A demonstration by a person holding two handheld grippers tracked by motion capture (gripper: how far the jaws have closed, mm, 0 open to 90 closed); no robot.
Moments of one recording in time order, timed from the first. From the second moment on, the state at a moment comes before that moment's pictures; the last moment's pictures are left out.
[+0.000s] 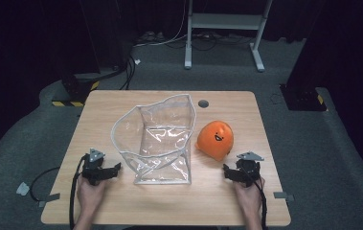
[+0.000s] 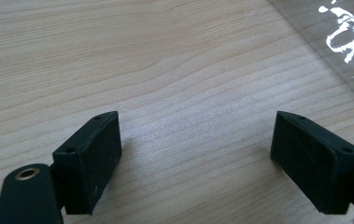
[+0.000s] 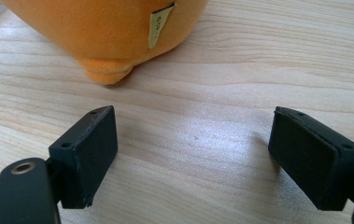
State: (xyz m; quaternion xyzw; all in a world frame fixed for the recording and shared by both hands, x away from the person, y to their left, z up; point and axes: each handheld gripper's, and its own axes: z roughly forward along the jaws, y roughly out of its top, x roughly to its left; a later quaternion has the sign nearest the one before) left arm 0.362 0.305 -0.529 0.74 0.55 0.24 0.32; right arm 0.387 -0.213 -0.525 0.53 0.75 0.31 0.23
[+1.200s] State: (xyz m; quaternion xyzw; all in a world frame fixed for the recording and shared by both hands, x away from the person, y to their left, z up) left arm 0.363 0.305 -0.529 0.74 0.55 0.24 0.33; right arm 0.373 -0.214 -0.519 0.52 0.75 0.34 0.22
